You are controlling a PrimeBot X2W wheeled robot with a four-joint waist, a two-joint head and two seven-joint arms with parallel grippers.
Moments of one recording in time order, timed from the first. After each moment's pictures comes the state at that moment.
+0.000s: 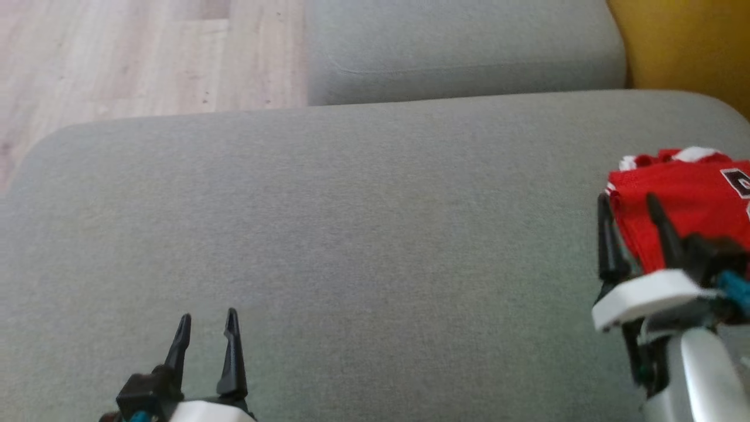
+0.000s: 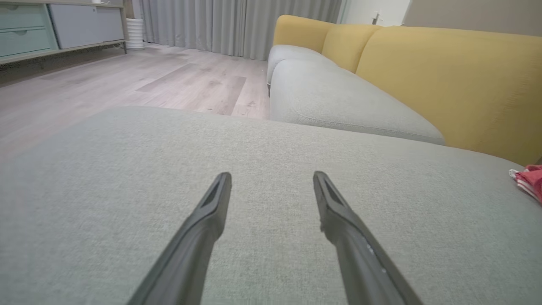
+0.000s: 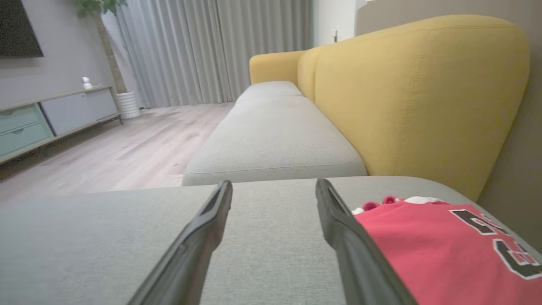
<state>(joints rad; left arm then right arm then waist) 0.04 0.36 -0.54 0.08 -0.66 0.33 -0.24 -0.15 -0.05 -0.09 0.22 0.09 0.12 -0.02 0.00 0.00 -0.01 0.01</state>
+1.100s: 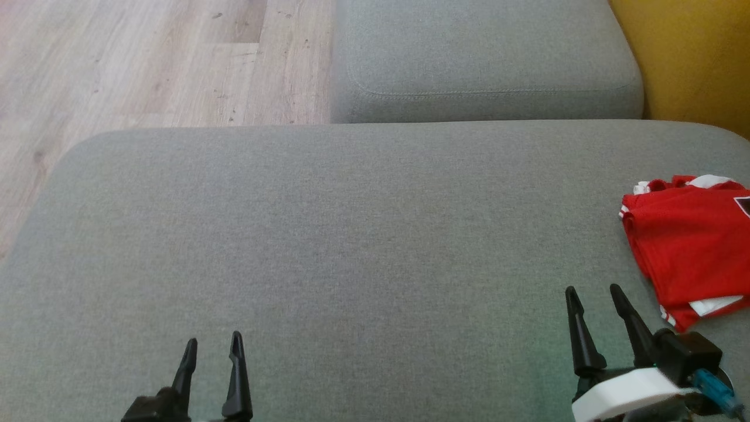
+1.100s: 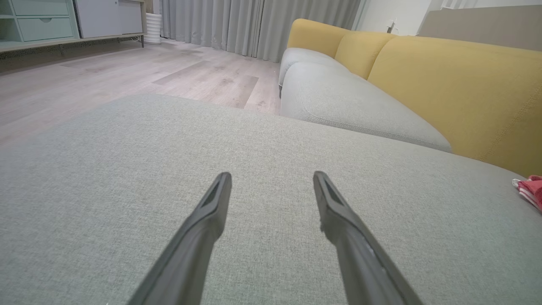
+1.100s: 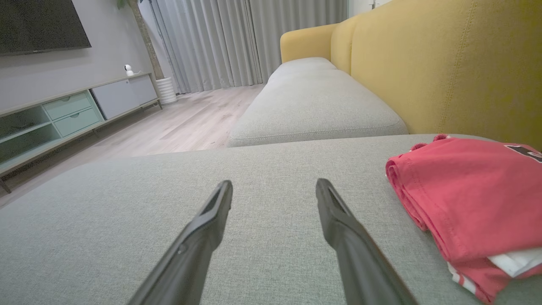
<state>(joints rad) 0.11 0.33 -0.52 0.10 -0.67 0.30 -0.25 0.14 -0.04 0.03 0.12 0.18 0.12 -0.11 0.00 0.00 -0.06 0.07</state>
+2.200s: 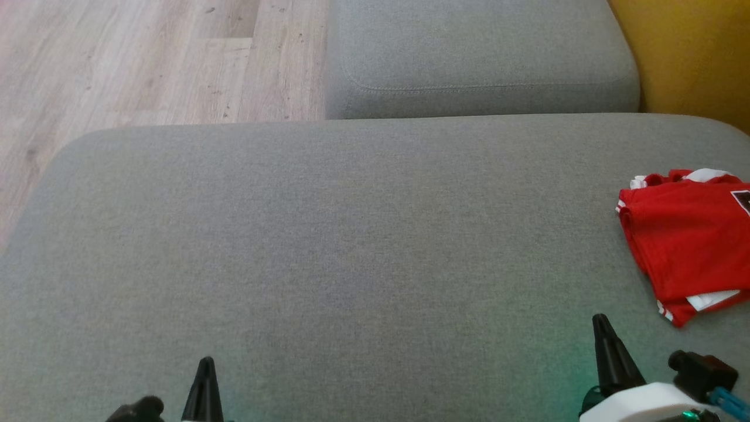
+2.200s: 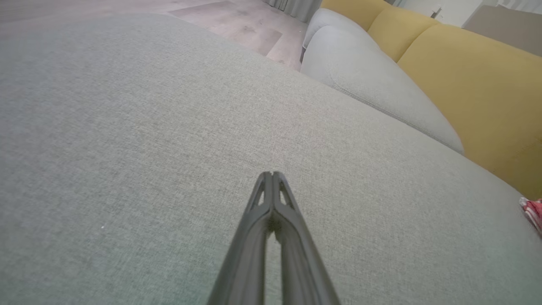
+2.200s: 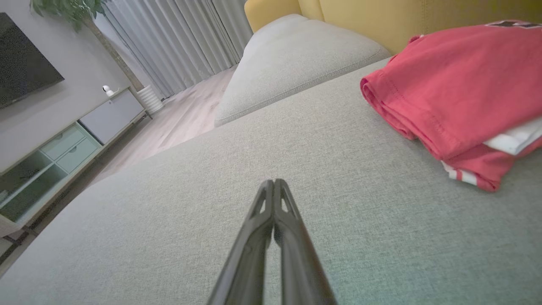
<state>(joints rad) 0.13 0.27 -0.45 0.19 -0.83 0.23 -0.19 0.17 -0.04 0.03 0.21 0.43 0.12 -0.08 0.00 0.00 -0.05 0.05</state>
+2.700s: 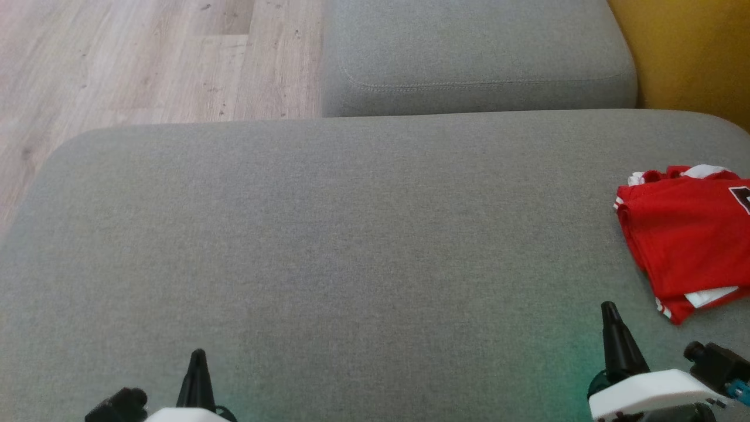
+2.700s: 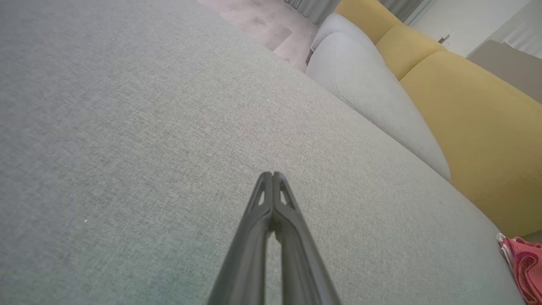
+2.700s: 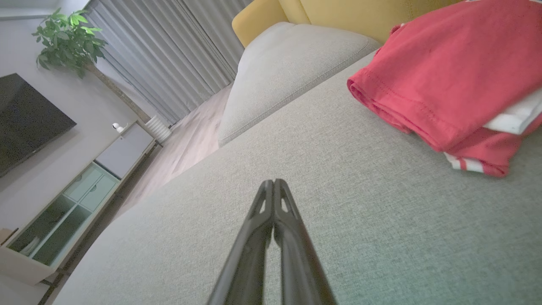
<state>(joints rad) 0.10 0.24 -0.38 0.21 -0.95 0.17 -0.15 0.13 -0.05 0.02 0.22 0.61 0.12 -0.06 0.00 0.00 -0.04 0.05</state>
